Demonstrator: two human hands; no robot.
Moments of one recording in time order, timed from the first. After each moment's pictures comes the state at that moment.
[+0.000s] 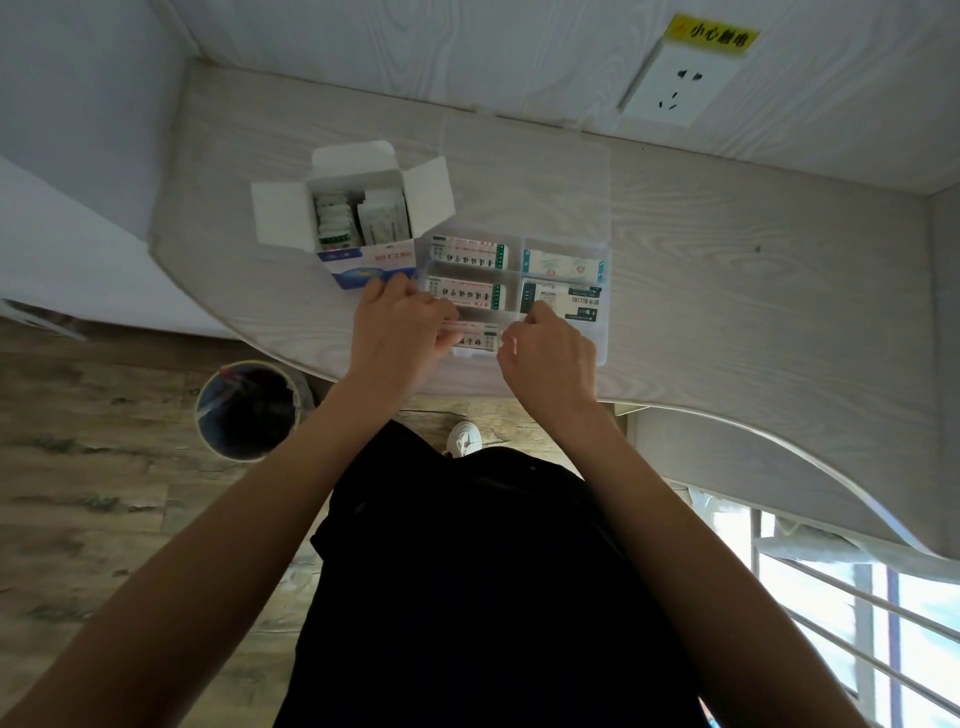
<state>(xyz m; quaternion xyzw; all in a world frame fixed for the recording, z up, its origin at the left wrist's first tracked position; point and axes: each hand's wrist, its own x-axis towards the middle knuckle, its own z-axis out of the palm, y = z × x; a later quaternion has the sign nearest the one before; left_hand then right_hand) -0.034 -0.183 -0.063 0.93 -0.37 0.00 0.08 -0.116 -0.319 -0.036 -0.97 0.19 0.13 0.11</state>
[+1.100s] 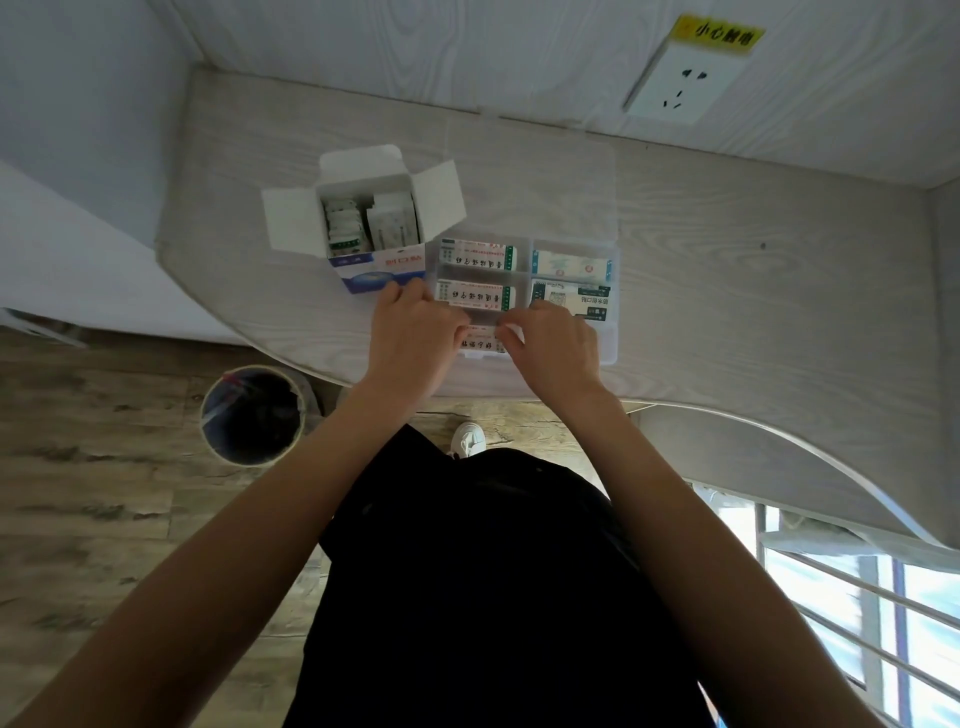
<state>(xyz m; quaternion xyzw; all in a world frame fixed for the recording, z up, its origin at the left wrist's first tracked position) -0.033 -0.188 -0.057 0.92 -0.37 -0.01 0.09 -0.100 -0.323 -0.045 -0.96 0.19 0.12 0.15</state>
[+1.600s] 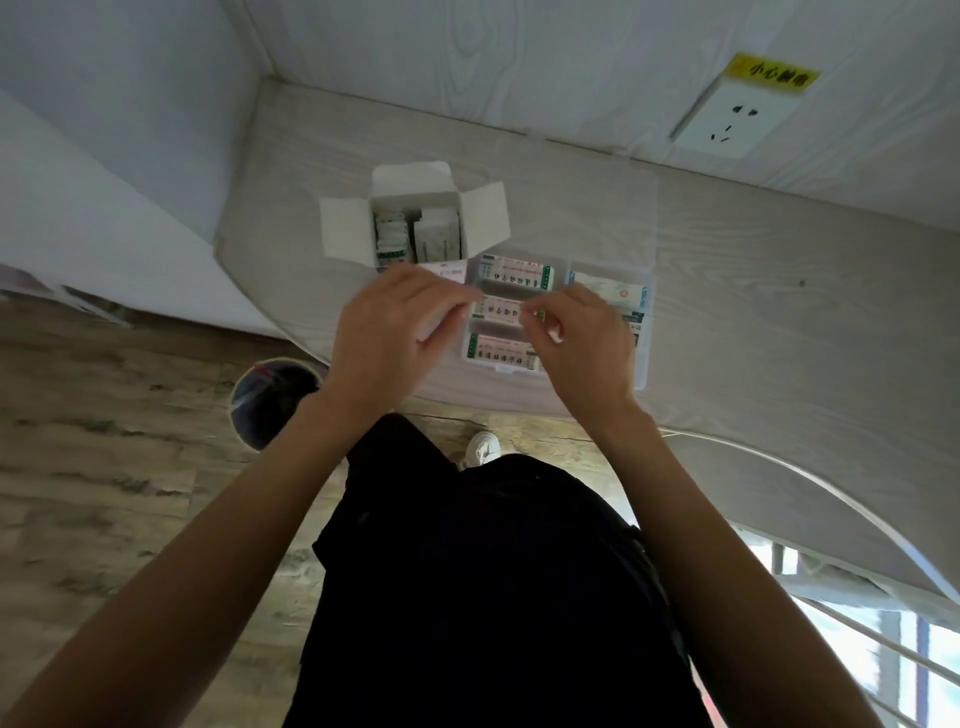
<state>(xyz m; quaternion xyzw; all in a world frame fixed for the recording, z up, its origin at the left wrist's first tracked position) -0.017 -0.140 -0.015 0.87 -0.38 0.09 0.30 -0.092 -0.315 -0.018 -0.95 0.14 -0.10 0.26</state>
